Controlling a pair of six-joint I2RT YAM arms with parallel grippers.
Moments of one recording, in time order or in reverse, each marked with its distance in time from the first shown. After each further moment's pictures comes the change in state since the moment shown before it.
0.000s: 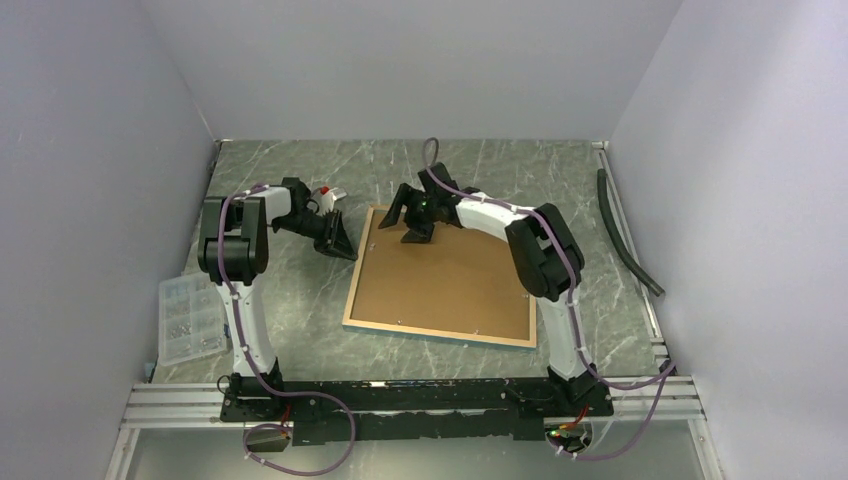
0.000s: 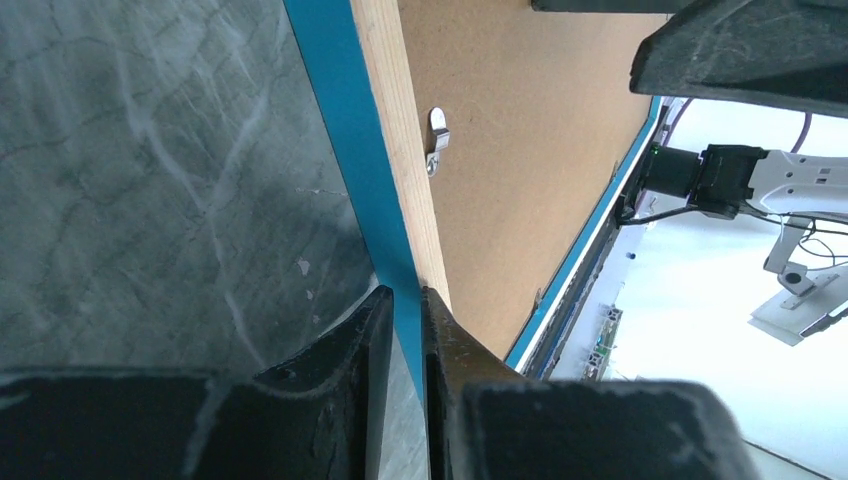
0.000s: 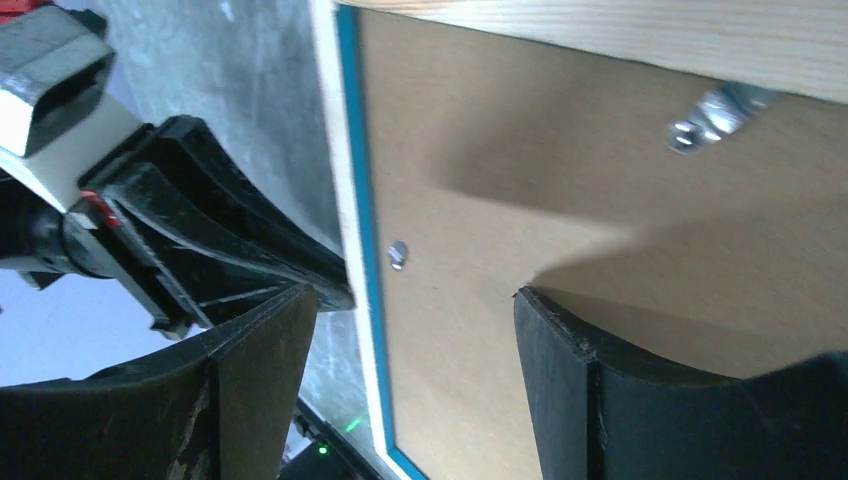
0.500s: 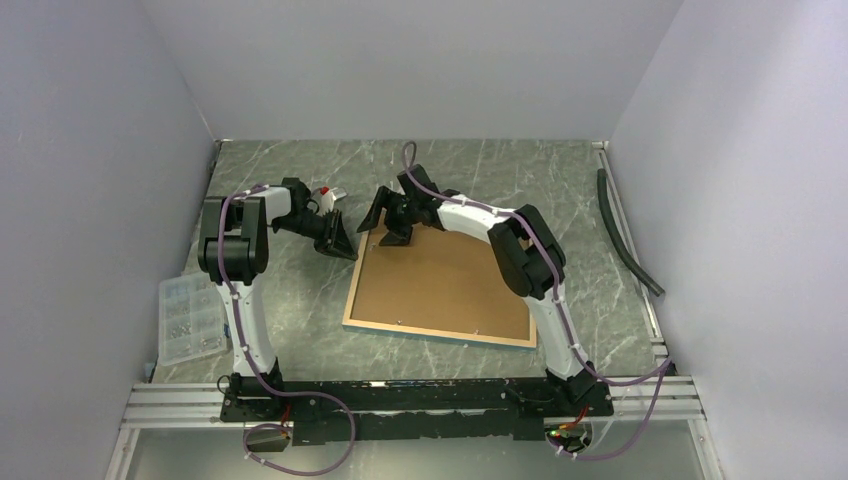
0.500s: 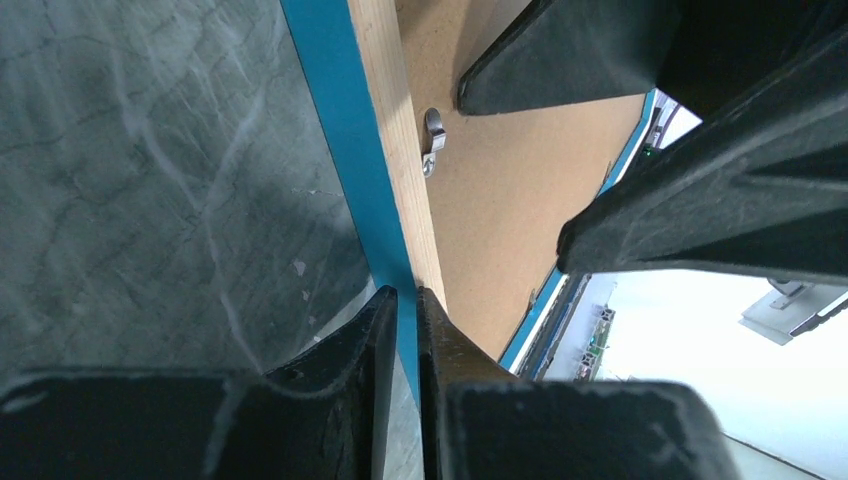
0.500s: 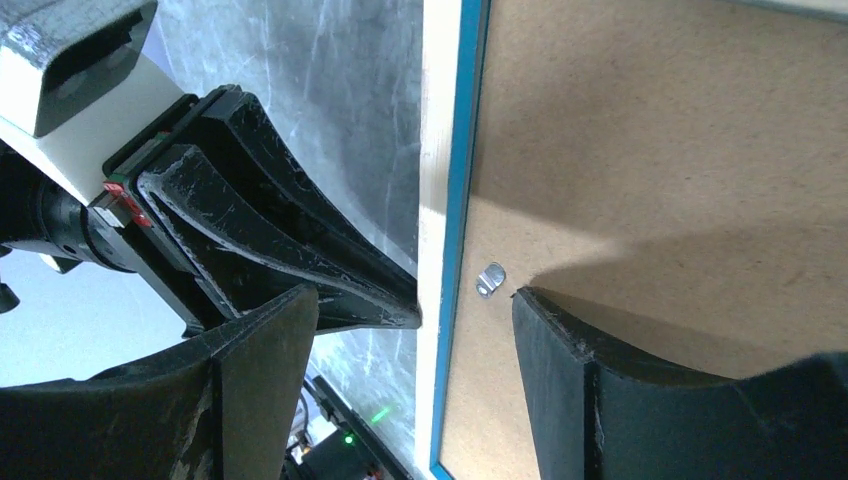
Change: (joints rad) left arm 0.001 0.002 -0.002 0.002 0.010 -0.012; right arm 0.077 0.114 0.142 0.038 -0.059 0.064
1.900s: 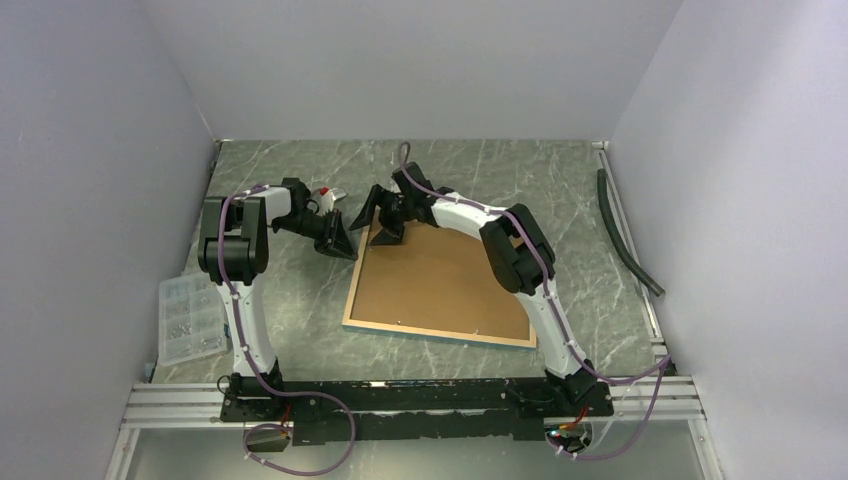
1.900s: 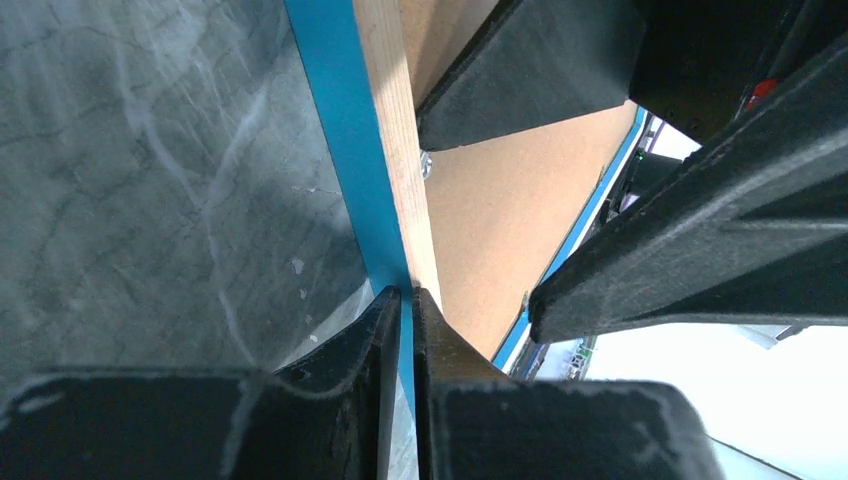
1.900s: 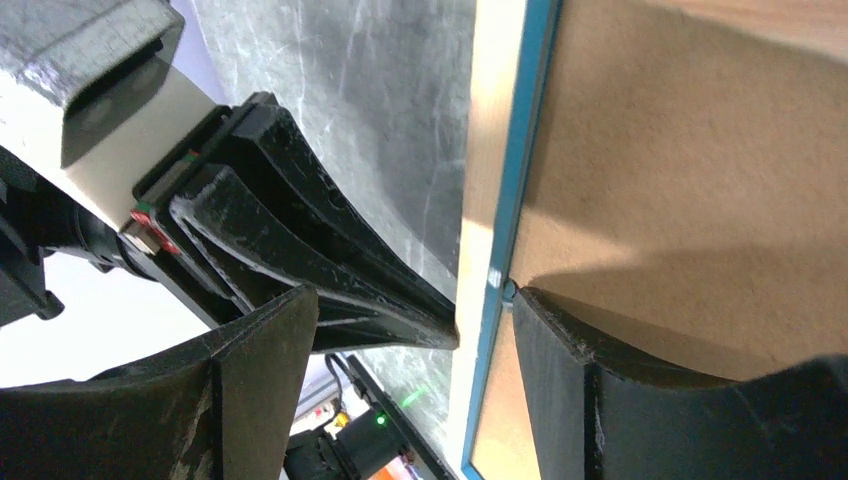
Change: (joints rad) left arm 0.000 0.000 0.000 0.002 0.002 -0.023; right arm 0.005 0.089 0.100 0.000 -0.110 0.058
